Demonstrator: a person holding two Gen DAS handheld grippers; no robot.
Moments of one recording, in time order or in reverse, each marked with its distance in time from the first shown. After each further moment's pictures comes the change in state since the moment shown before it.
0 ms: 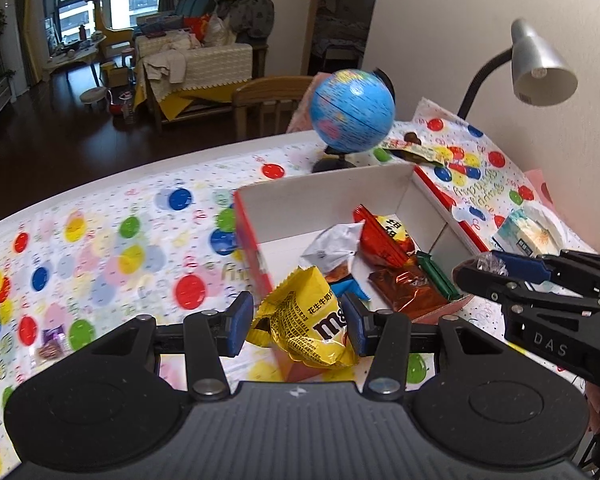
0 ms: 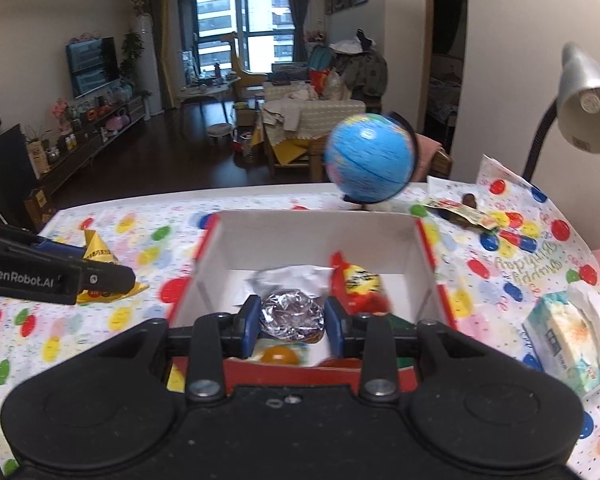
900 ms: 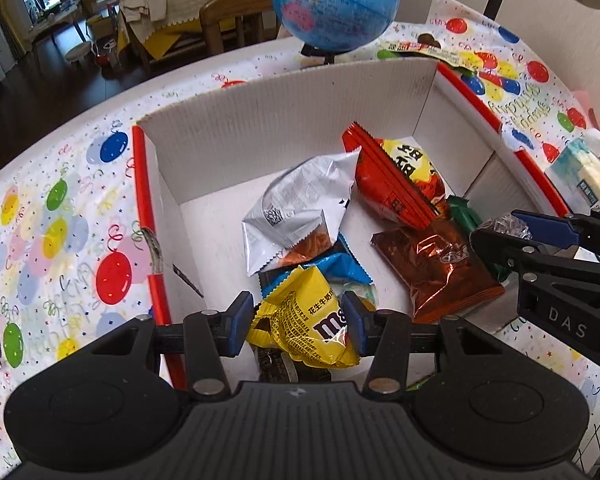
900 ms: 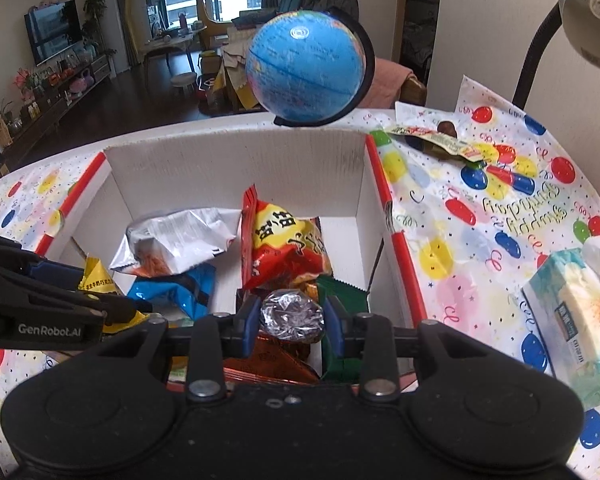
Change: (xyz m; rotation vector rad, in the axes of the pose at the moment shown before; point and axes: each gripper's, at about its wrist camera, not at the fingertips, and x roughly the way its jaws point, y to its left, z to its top) left arm 0.147 -0.051 0.005 0.061 0.239 0.067; right arm 0.096 -0.068 -0.021 0.042 0.172 -0.055
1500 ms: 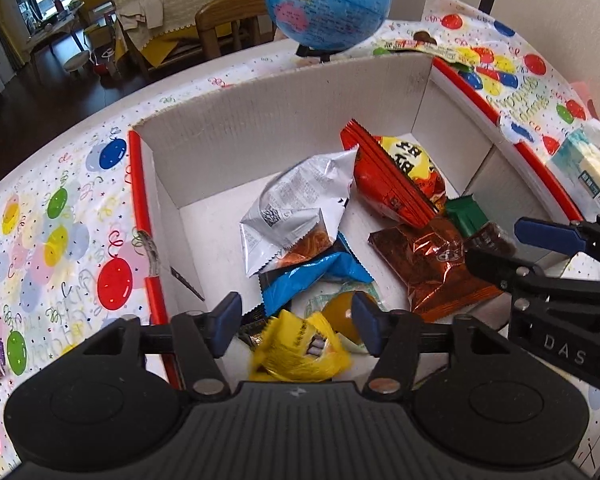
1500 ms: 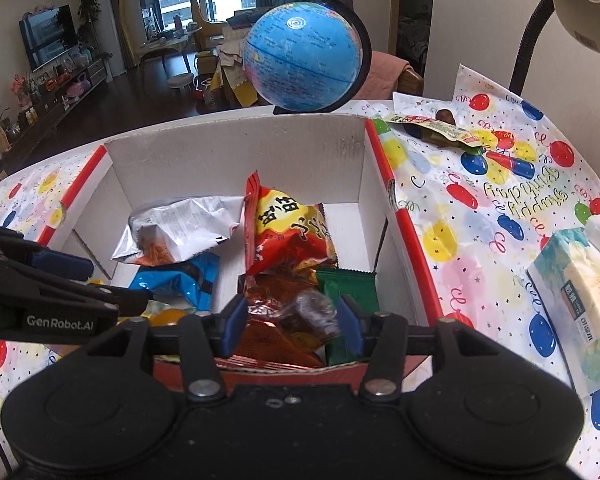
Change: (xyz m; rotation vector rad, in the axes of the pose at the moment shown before) left arm -0.004 -0.003 -0.003 0.026 -0.024 0.010; right arm -0.003 0.002 -0.010 0.026 -0.004 0.006
